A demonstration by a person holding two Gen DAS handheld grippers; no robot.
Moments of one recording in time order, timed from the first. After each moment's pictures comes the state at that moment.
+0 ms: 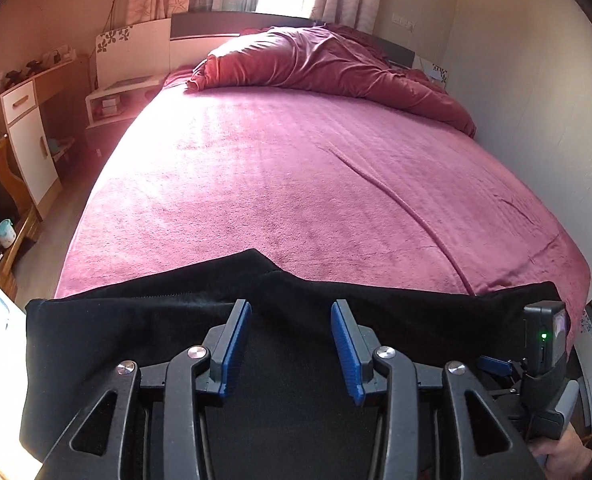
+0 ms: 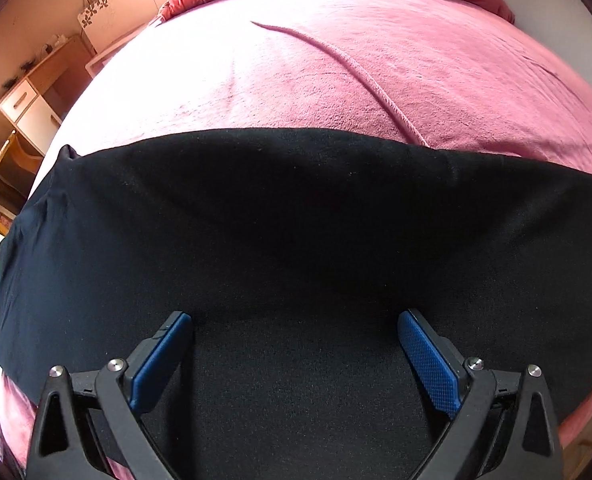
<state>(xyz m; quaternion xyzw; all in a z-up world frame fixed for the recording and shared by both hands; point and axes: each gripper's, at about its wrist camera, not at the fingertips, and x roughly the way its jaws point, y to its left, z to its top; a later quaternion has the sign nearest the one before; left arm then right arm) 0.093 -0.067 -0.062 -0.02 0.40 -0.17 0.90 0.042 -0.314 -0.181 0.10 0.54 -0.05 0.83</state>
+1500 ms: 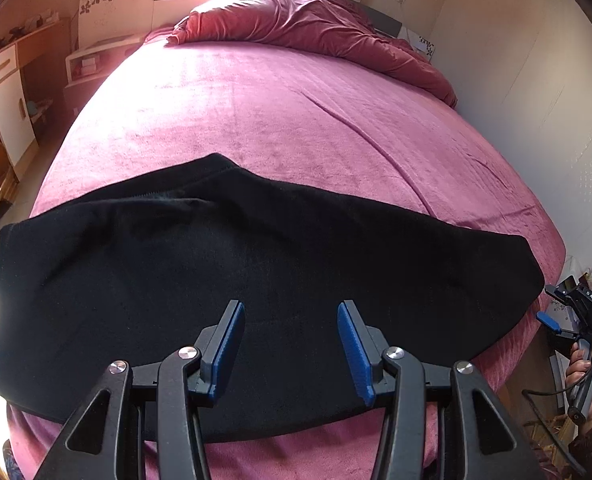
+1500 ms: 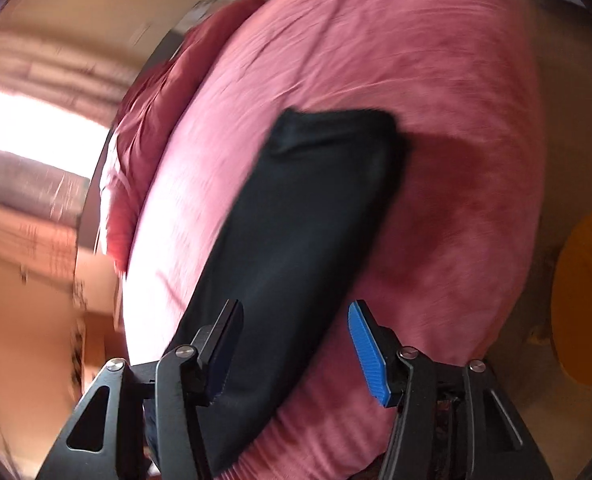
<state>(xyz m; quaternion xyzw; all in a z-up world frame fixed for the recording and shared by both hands) 0.043 -0.076 -0.100 -0.04 0.47 -0.21 0.85 -0.170 -0.572 -0.122 0.53 0.31 -0.20 0.76</state>
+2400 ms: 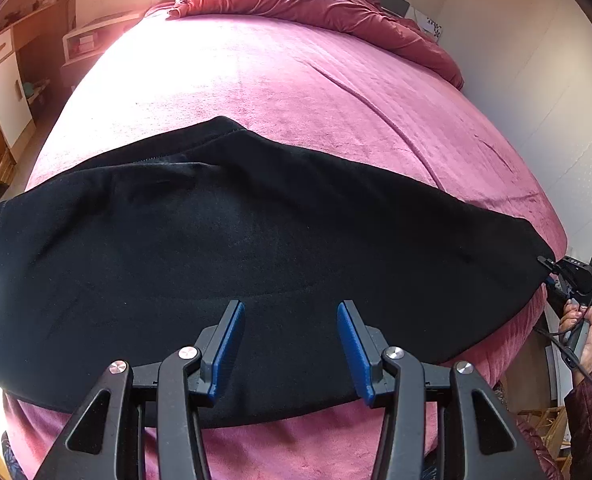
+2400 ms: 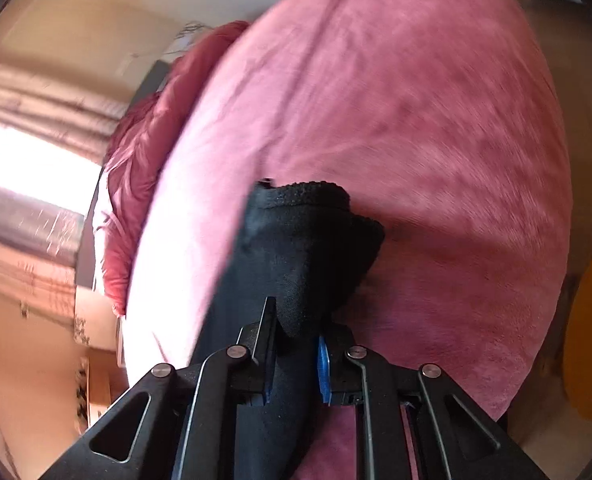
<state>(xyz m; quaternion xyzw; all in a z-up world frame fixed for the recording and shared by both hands) 0.040 -0.069 -0.110 -0.03 0.51 -0.21 0.83 -0.127 -0.625 -0.117 0.53 0.28 -0.21 0.78</state>
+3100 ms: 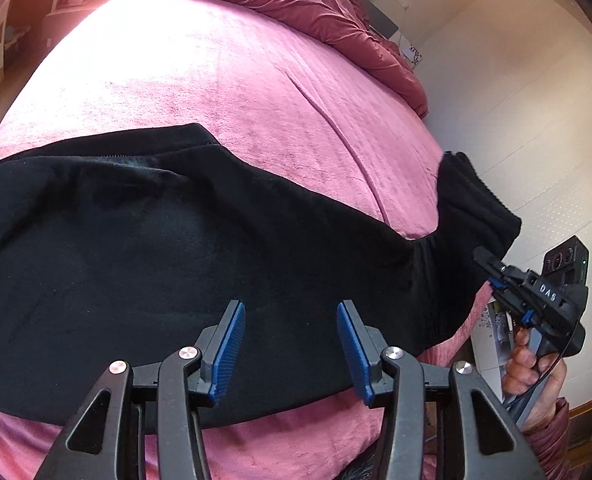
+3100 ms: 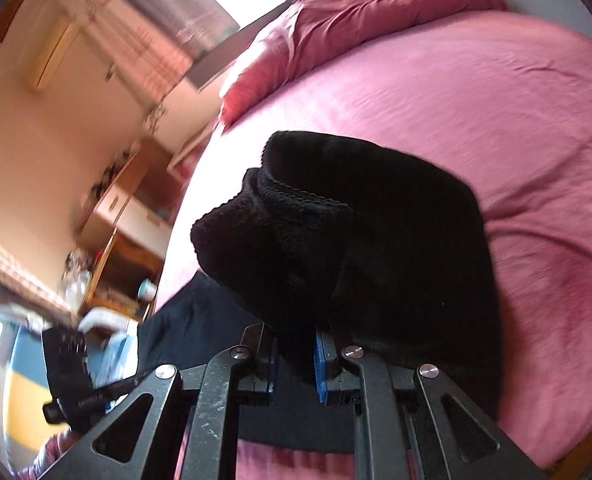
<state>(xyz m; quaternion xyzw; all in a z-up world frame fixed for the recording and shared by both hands) 0.065 -0.054 -0.098 -0.16 0.53 -0.29 0.78 -0.001 -0.380 -0.045 0.27 0.42 0.08 0.86</state>
